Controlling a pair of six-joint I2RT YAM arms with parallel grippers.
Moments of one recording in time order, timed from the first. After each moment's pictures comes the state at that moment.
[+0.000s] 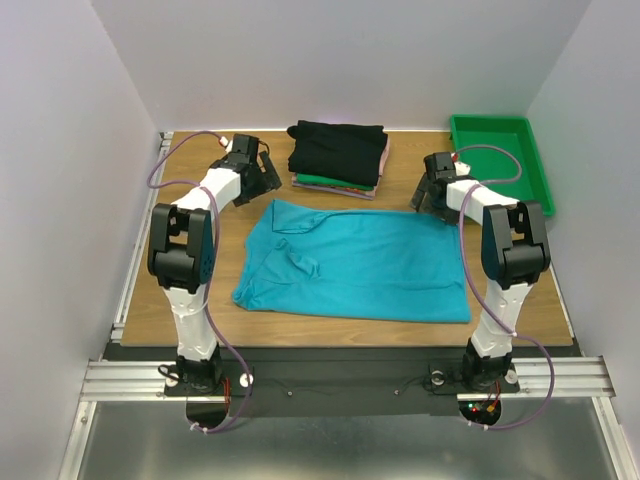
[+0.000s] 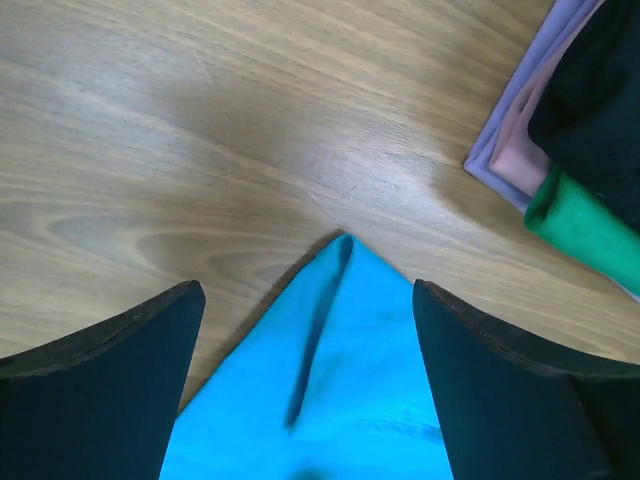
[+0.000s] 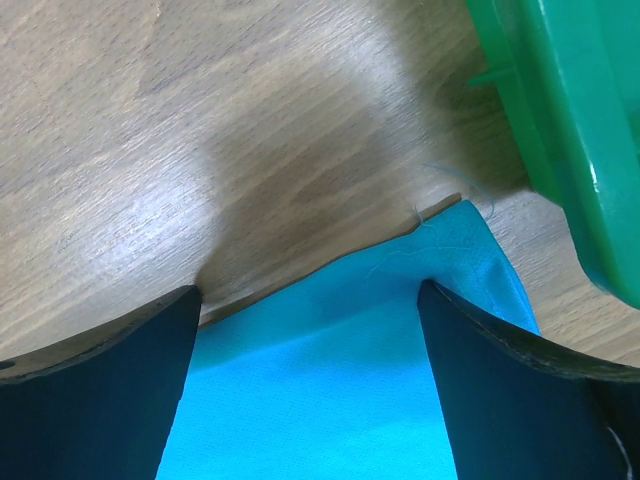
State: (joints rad) left arm -0.22 1.98 1.51 -0.42 -0.11 -0.58; right arm 0.14 1.99 1.36 -0.42 0.37 0.60
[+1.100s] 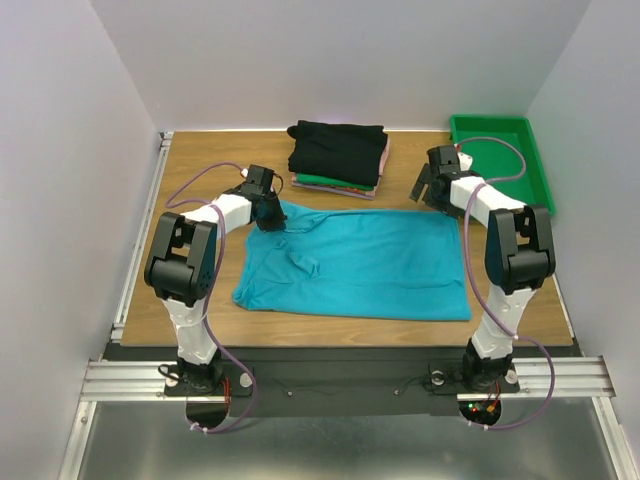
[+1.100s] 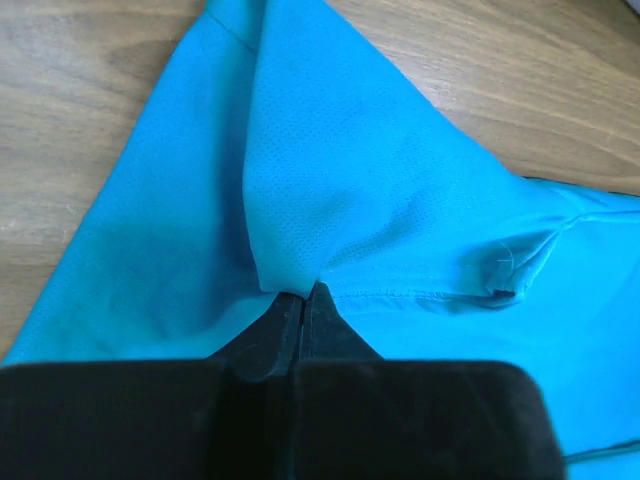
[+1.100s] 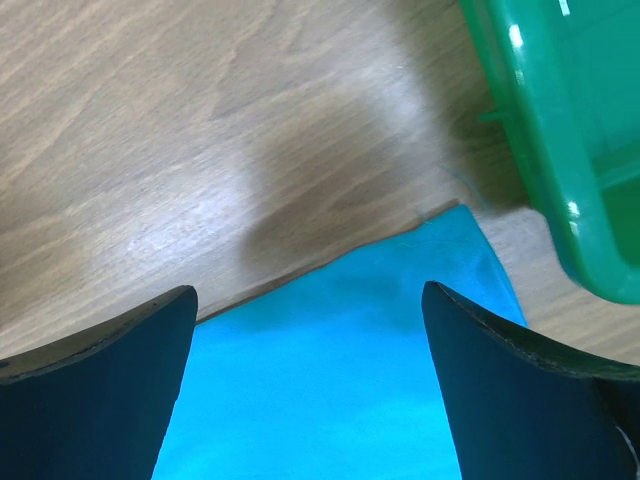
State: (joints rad) left arm -0.30 1.87 1.19 -0.29 0.06 -0.62; right arm 0.14 1.93 1.38 -0.42 0.33 0.57
